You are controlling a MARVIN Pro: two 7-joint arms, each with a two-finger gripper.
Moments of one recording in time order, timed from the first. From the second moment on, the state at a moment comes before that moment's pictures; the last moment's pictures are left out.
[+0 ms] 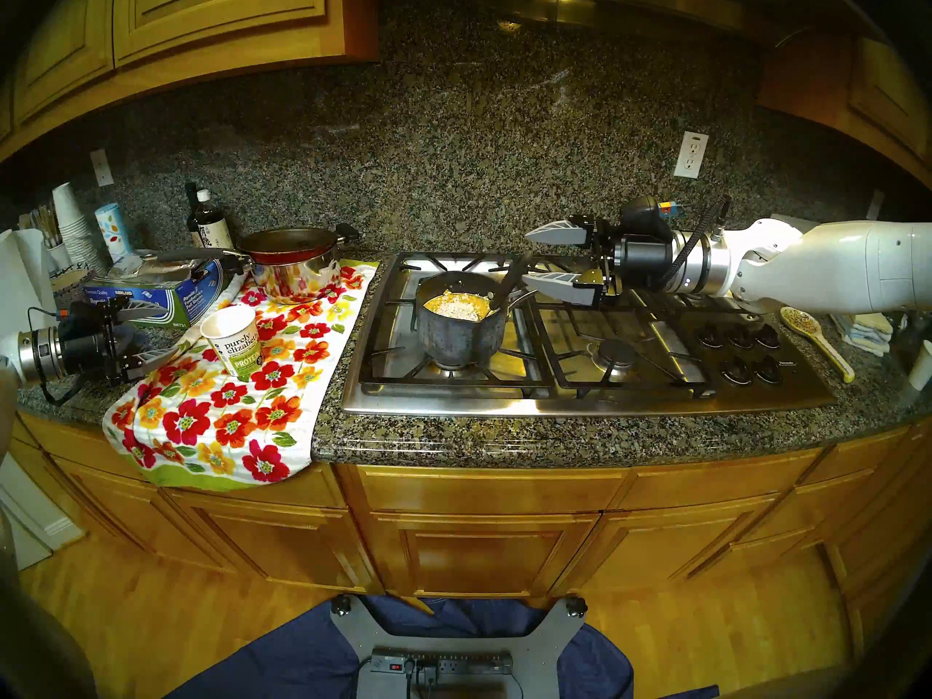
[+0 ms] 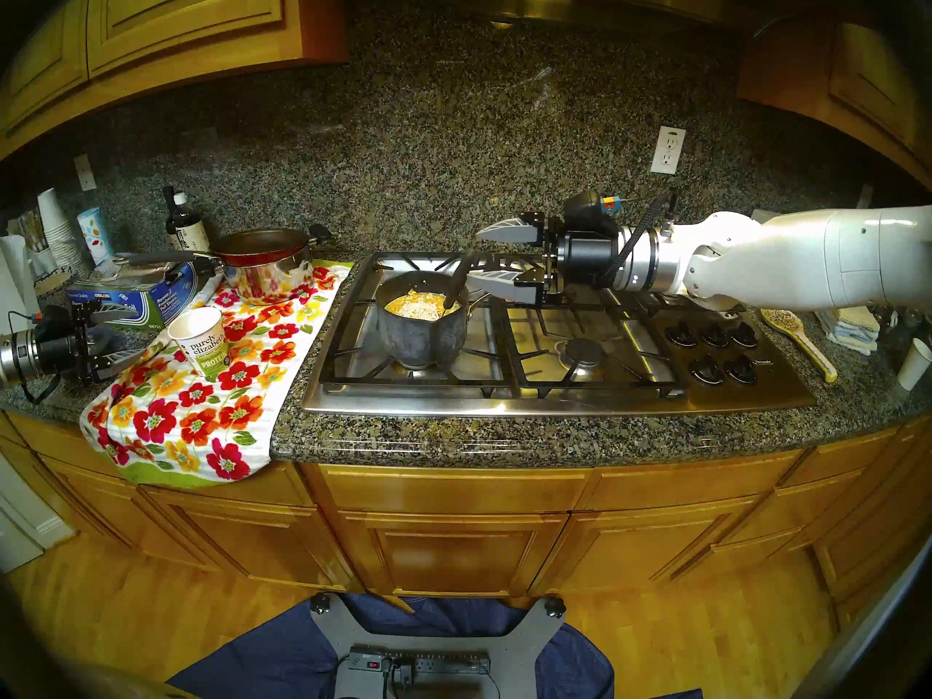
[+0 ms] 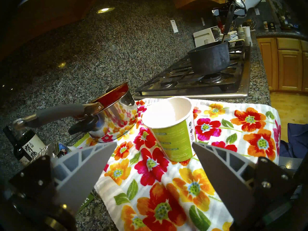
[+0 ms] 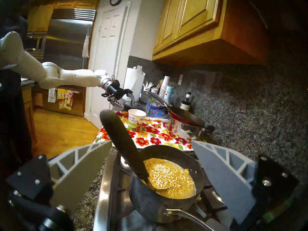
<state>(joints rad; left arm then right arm) 1.30 -0.46 -1.76 -0.85 -0.61 -0.35 -1.48 0.62 -0.75 -1.14 -1.50 1.88 -0.71 0.98</state>
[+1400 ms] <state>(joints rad) 1.30 -0.45 -1.76 -0.85 -0.62 -0.35 -1.48 0.48 -0.85 -1.08 -1.45 1.92 -0.78 0.96</state>
